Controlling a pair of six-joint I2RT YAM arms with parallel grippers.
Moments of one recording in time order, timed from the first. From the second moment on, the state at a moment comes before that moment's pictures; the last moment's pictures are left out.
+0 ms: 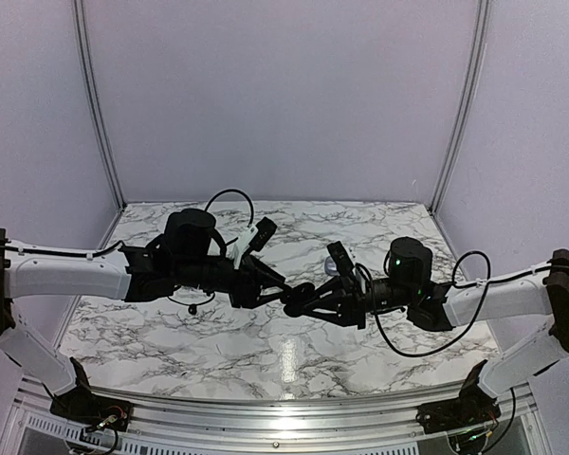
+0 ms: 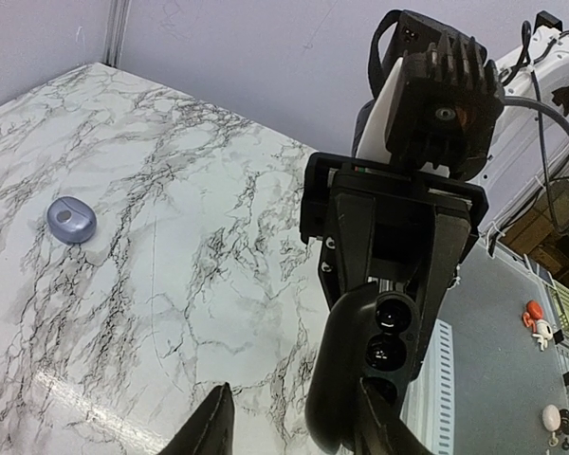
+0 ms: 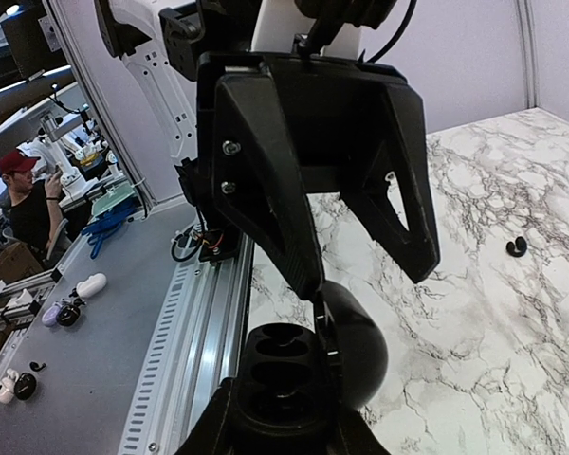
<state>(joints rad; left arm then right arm) -0.93 1.50 0.94 0.17 0.48 -0.22 0.78 1.38 0.56 0.66 -0.87 0.18</state>
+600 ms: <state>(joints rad) -0.90 1.41 0.90 0.18 0.51 -0.19 0.78 1.41 0.56 0.66 -0.86 0.21</state>
